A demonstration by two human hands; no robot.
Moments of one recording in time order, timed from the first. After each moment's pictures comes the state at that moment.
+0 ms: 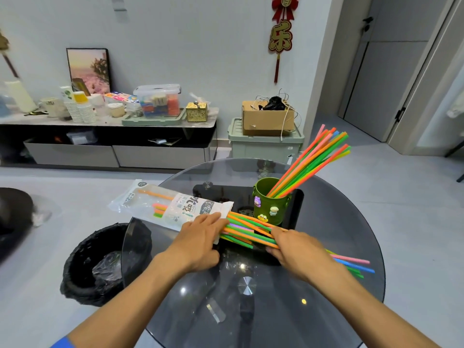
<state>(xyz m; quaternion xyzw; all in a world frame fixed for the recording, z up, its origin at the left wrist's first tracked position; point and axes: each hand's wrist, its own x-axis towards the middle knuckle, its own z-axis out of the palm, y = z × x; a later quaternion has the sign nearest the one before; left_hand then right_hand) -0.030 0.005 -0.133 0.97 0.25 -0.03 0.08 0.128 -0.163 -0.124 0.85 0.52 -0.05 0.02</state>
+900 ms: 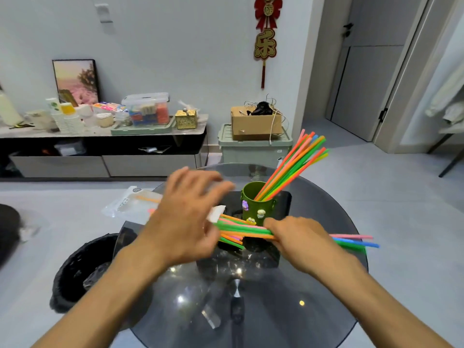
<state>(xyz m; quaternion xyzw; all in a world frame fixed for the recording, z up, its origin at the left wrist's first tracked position) -0.045 -0.034 -0.040 0.94 0.11 0.30 -0.08 0.122 -0.187 -0.068 0.82 0.56 0.04 0.02</state>
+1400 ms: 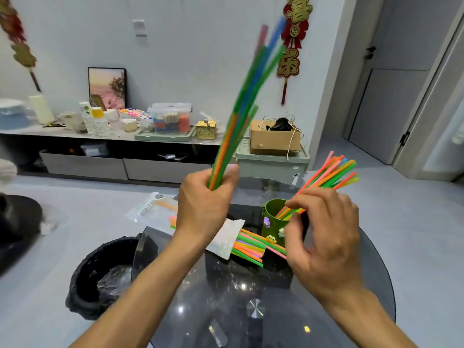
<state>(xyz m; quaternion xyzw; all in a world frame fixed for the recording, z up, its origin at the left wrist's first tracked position) -0.029 -0.031 -0.008 0.72 0.28 0.49 0.41 0.075 -0.177 -0.035 0.65 0.50 0.38 -0.42</state>
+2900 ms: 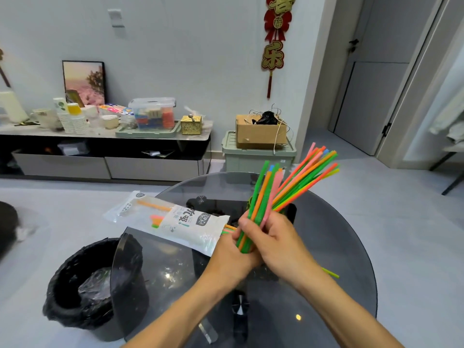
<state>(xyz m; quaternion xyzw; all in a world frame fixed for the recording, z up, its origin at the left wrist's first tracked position) 0.011 -0.069 -0.109 0.73 0.25 0.26 0.58 0.089 -0.147 -0.067 0.69 0.44 -0.16 -0.55</state>
